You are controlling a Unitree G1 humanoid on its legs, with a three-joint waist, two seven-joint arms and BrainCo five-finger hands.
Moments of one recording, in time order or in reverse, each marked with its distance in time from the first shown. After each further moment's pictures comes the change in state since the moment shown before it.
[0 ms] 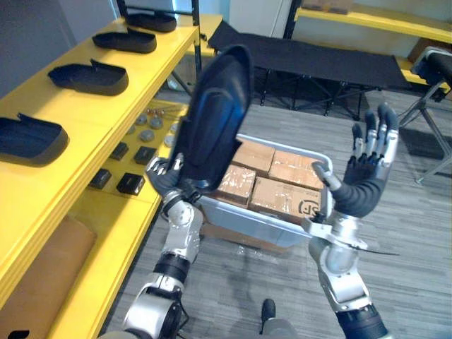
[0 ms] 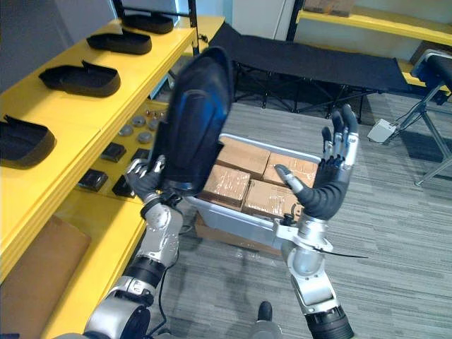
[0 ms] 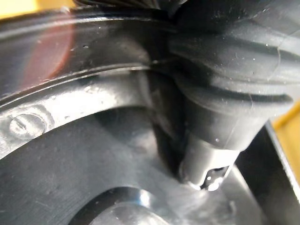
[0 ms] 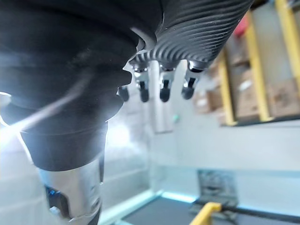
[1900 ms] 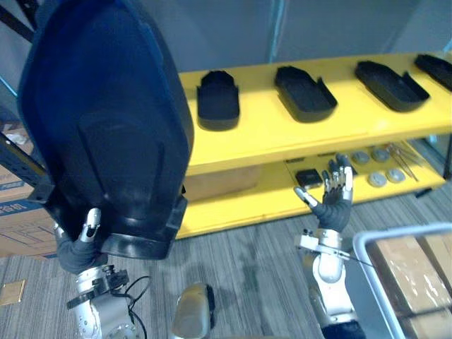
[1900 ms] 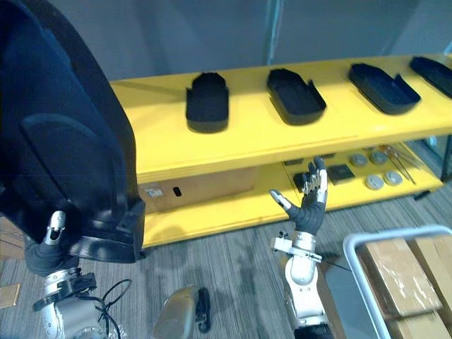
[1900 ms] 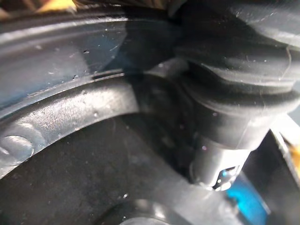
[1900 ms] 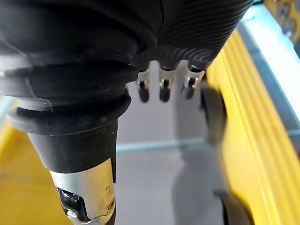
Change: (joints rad) left arm 0.693 0.067 0.174 -0.859 -0.350 0.181 -0.794; right arm -0.041 0.113 -0.013 0.218 -0.084 0.073 0.076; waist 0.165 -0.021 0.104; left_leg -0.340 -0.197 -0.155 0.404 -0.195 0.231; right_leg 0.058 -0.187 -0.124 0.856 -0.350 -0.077
